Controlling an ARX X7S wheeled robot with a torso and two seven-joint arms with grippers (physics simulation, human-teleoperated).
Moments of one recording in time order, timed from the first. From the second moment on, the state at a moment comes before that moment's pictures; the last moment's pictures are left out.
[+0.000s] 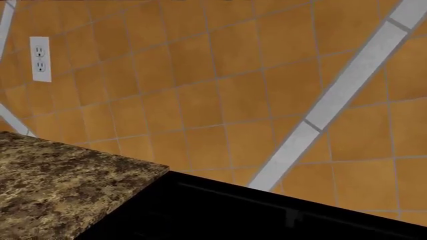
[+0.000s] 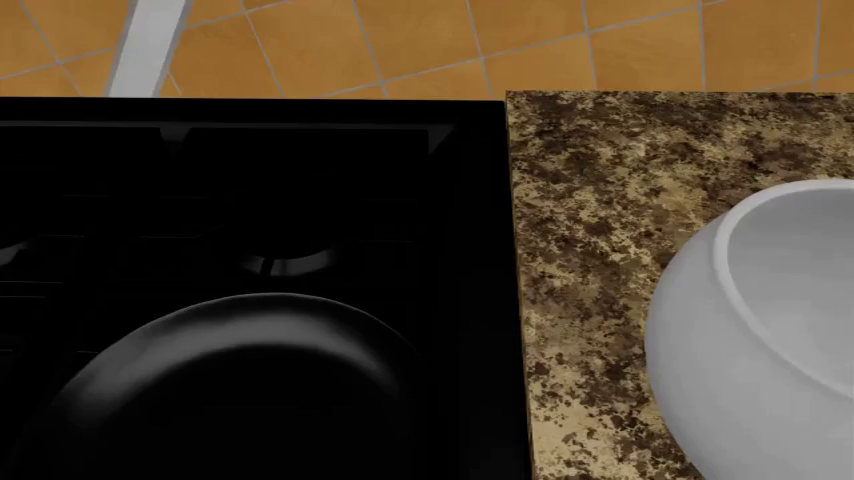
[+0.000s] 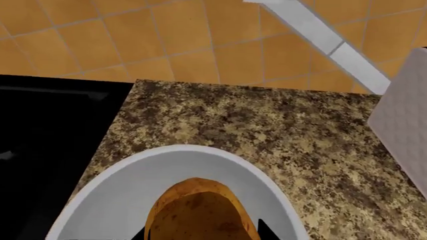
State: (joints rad) left arm -0.50 -0.69 -0.03 0.56 -0.94 -0.73 -0.79; right arm 1.57 1.47 -0.91 -0.20 1.81 0.97 0.41
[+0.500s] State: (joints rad) left arm -0.48 -0.68 -0.02 0.53 -0.91 -0.70 -0.77; right arm 1.52 1.41 -0.94 -0.17 1.76 0.95 0.40
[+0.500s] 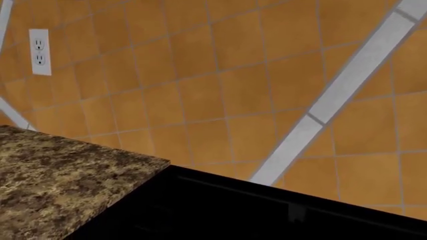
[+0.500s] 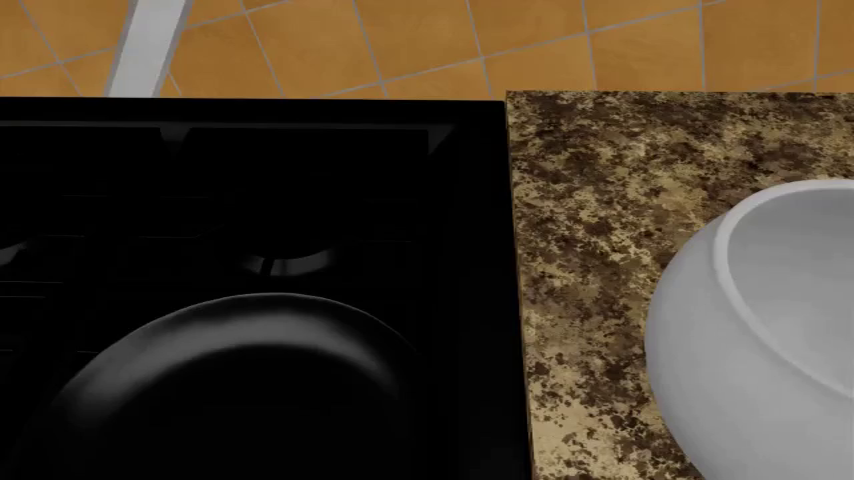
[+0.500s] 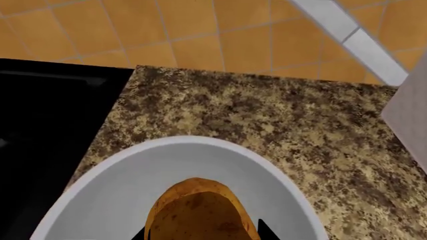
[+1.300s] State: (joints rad) left arm -0.44 -0.67 -0.01 0.49 -0.89 -0.67 -0.74; right arm 1.49 1.35 -0.95 -0.11 1.74 0.94 0.42
